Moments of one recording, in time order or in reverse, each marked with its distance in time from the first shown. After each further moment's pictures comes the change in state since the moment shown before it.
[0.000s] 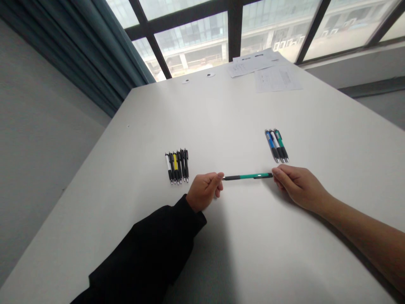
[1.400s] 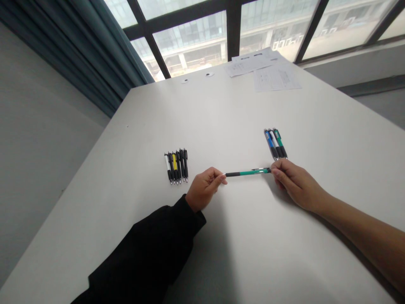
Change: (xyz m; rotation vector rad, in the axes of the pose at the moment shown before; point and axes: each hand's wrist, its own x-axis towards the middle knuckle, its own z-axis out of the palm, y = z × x) left_hand 0.001 0.001 -0.001 -0.076 -0.027 -0.017; right_hand -0.004 0.004 0.002 0.100 -0.026 0.051
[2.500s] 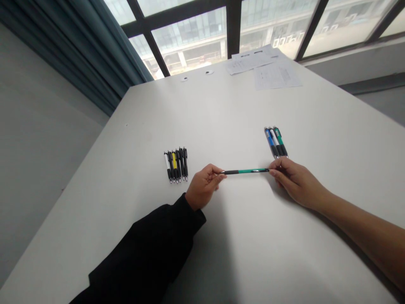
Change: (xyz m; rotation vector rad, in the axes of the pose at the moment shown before) left_hand 0.002 -0.010 0.003 -0.123 0.035 -0.013; right_hand 0.002 0.001 -0.001 -0.063 0.024 -0.031
